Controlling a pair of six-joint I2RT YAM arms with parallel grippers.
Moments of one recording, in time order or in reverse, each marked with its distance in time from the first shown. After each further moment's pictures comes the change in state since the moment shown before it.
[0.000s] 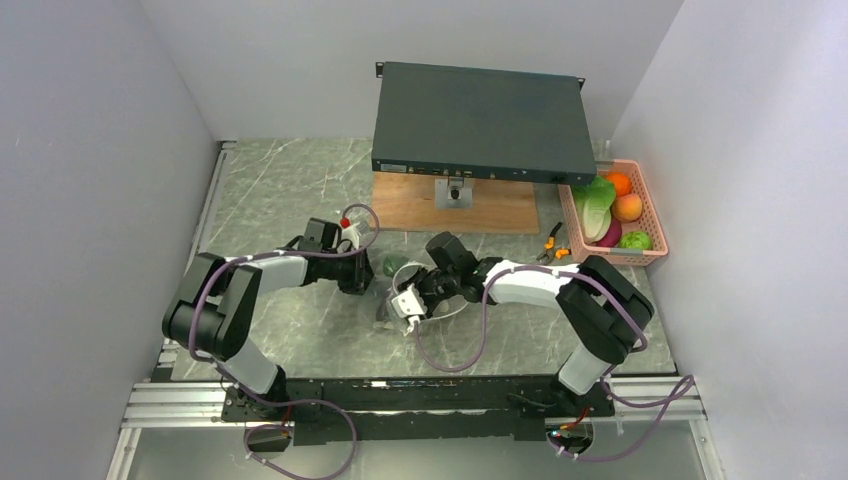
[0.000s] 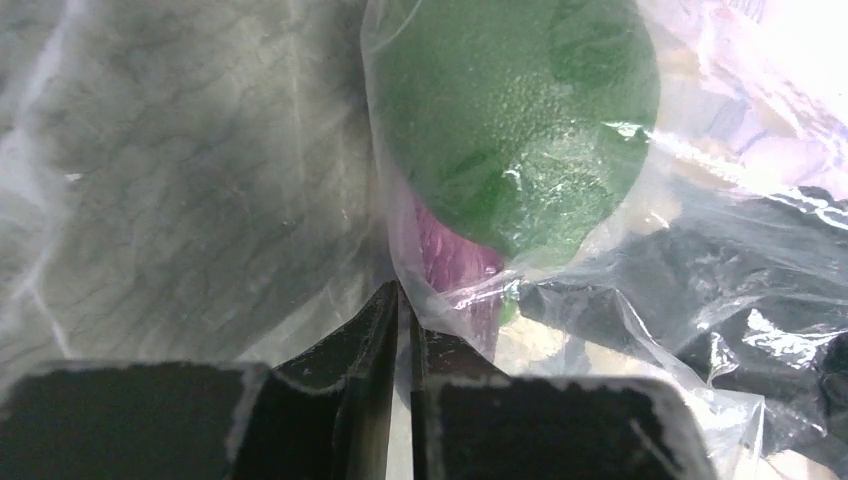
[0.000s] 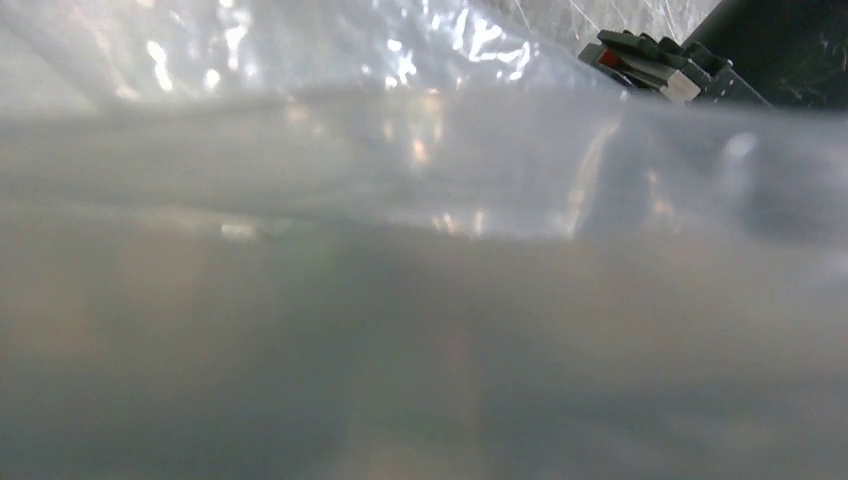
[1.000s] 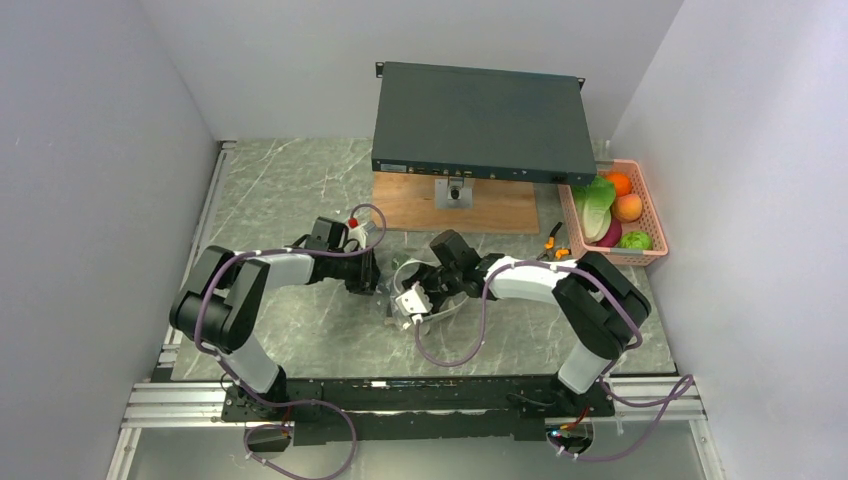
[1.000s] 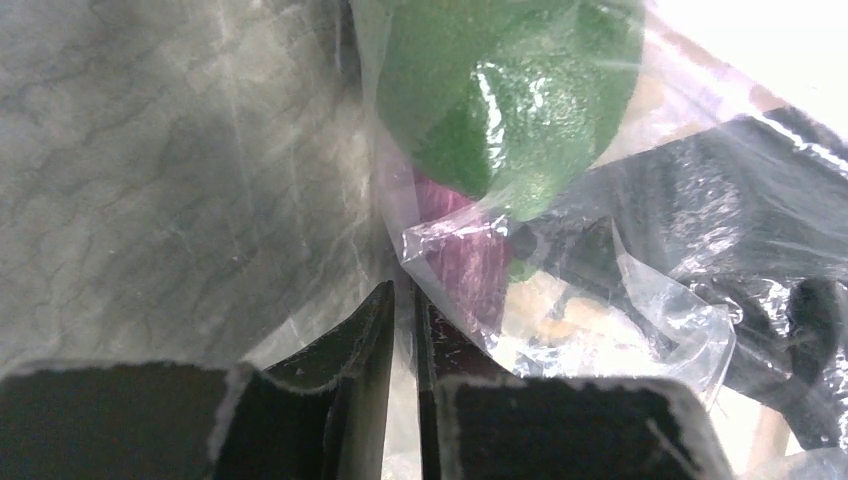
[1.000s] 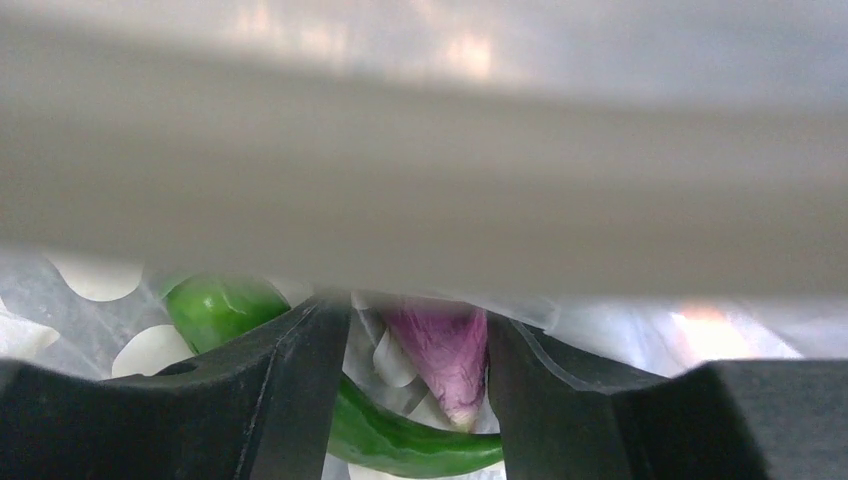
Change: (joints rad) left arm -0.038 0.053 0.024 0.039 0.038 -0.024; right arm -0.040 0.031 0.008 -0.061 0.083 -0.101
